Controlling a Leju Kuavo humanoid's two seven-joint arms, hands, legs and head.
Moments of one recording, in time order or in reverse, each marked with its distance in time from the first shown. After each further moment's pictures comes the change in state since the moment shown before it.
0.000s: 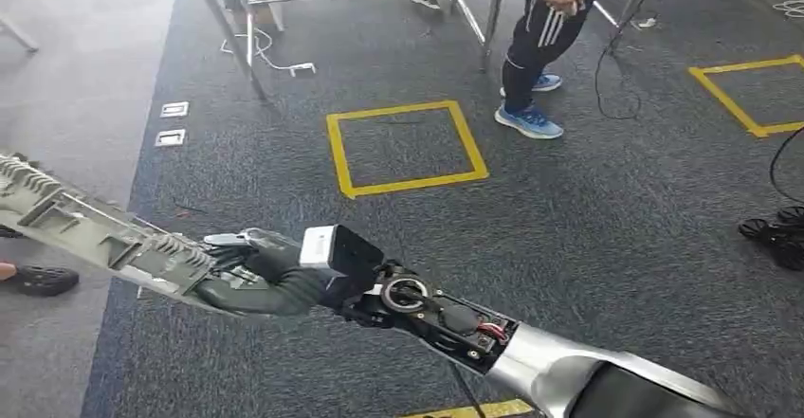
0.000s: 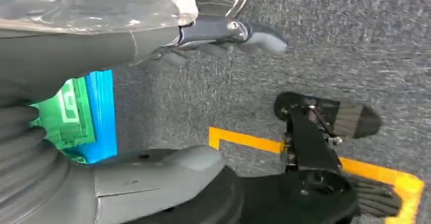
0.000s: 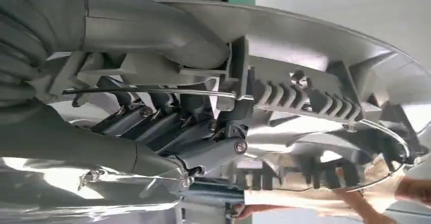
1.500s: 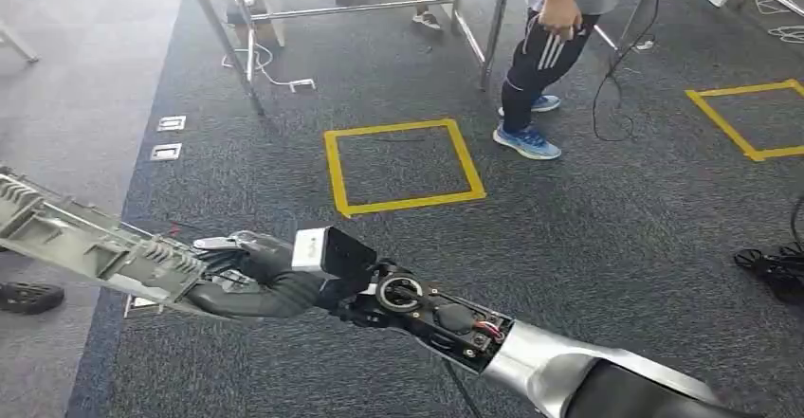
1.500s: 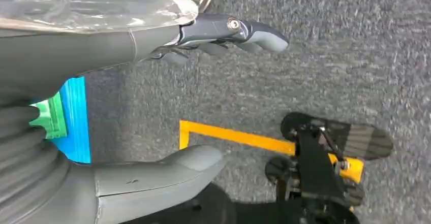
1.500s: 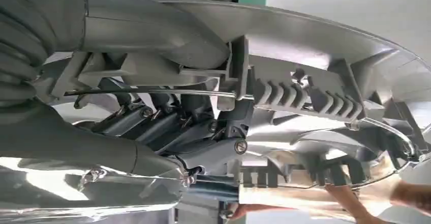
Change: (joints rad) left arm -0.012 0.005 -0.021 -0.001 0.003 0.004 -0.038; right arm -0.011 0.000 0.002 -0.002 0.011 0.014 0.002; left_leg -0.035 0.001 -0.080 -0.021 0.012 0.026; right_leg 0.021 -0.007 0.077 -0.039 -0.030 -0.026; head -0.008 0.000
